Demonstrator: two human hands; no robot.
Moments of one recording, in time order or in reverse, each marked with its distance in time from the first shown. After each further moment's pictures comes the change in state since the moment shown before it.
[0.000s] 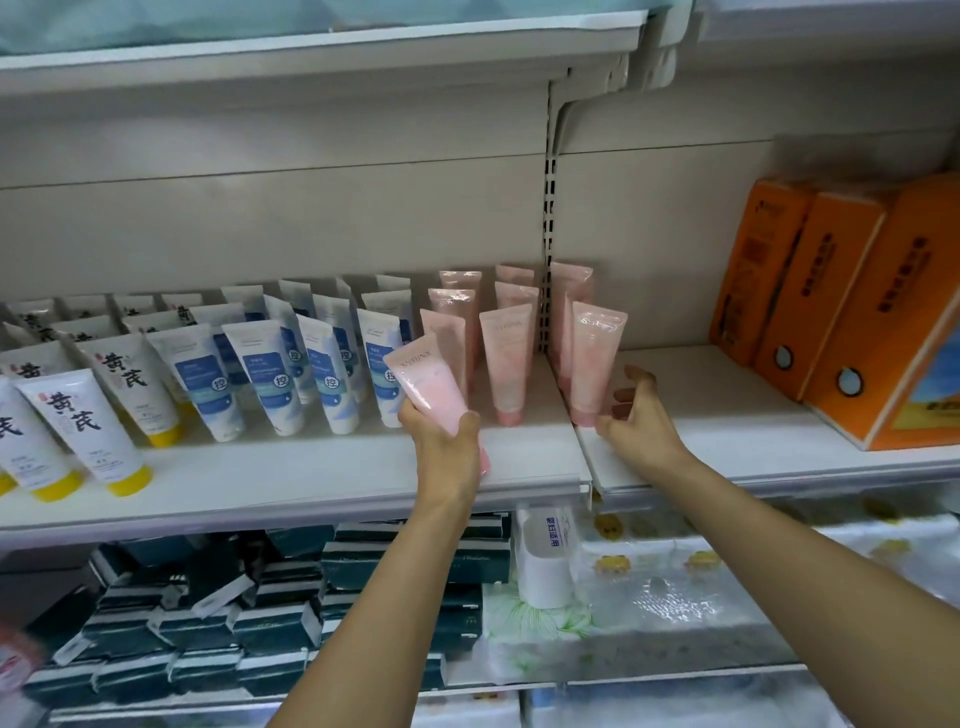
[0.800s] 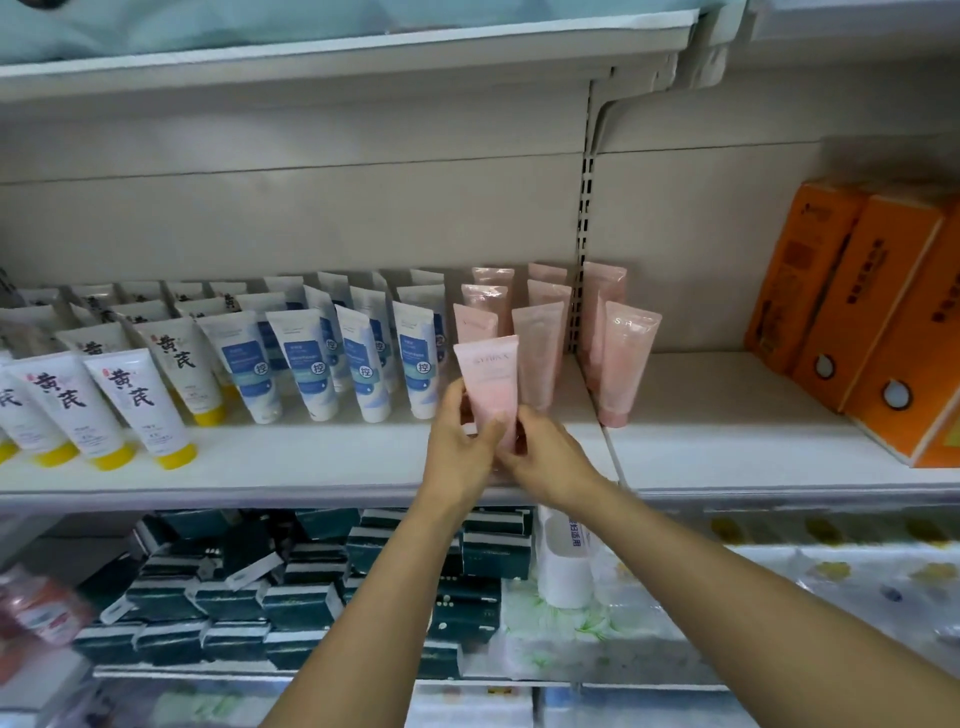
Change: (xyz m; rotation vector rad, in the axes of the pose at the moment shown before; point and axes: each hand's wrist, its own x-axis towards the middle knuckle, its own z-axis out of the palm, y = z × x) left_hand -0.004 0.005 -0.024 0.206 -0.155 0.239; right_hand -0.043 -0.043 0.097 -0.274 -0.311 -0.343
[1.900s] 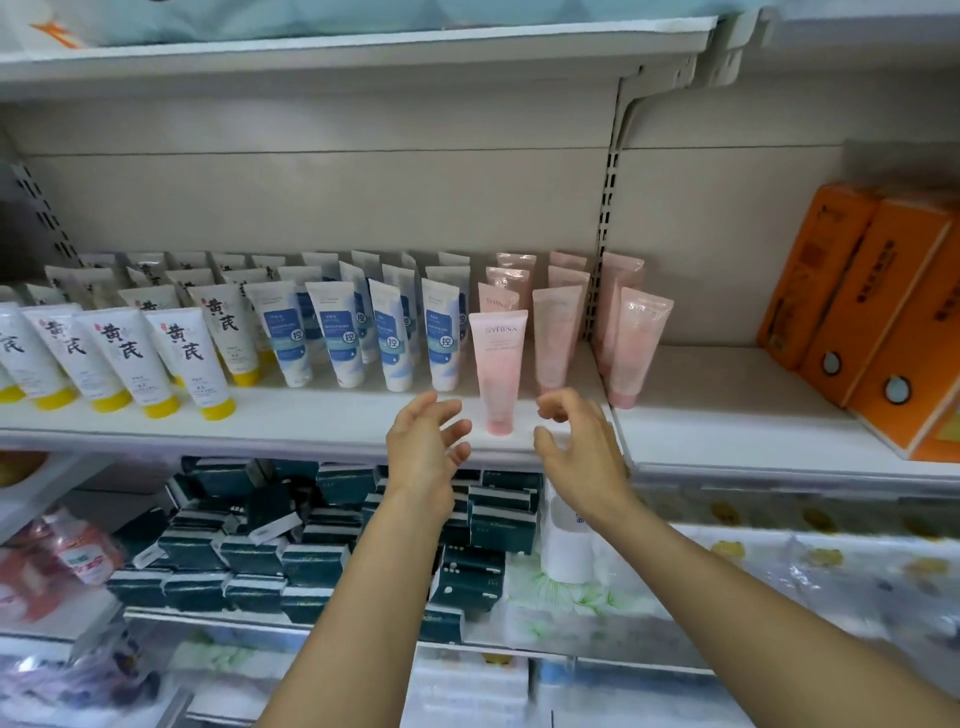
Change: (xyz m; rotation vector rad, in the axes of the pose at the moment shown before) left_hand -0.044 0.019 -0.040 -0.644 0.319 -0.500; right_hand -0.059 -0.008 -0.007 0.050 0.277 -0.026
